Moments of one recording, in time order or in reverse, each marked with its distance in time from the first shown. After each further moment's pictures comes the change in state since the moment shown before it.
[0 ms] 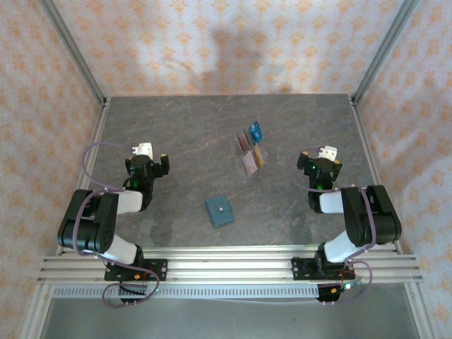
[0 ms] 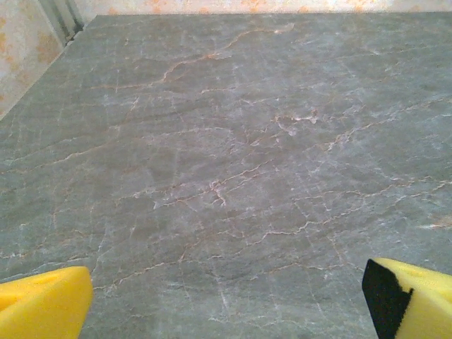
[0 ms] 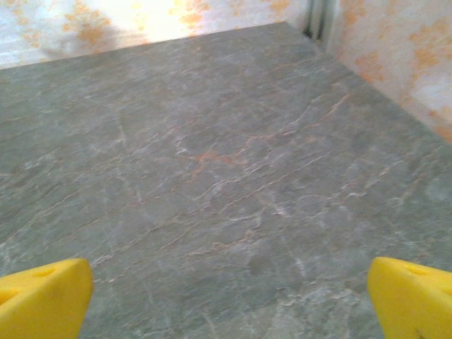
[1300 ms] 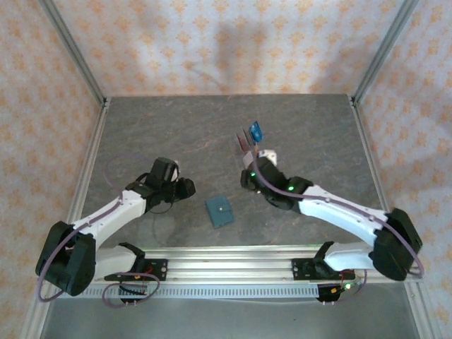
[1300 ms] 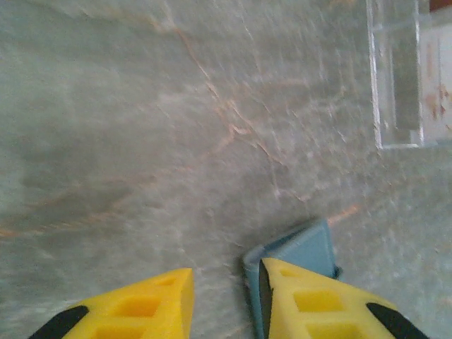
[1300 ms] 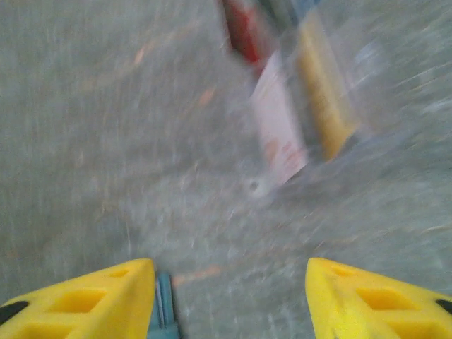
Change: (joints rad) left arm -0.334 -0.286 0.168 -0.925 0.488 -0.660; right arm 0.787 -0.223 0.485 -1.173 -0.045 0.552
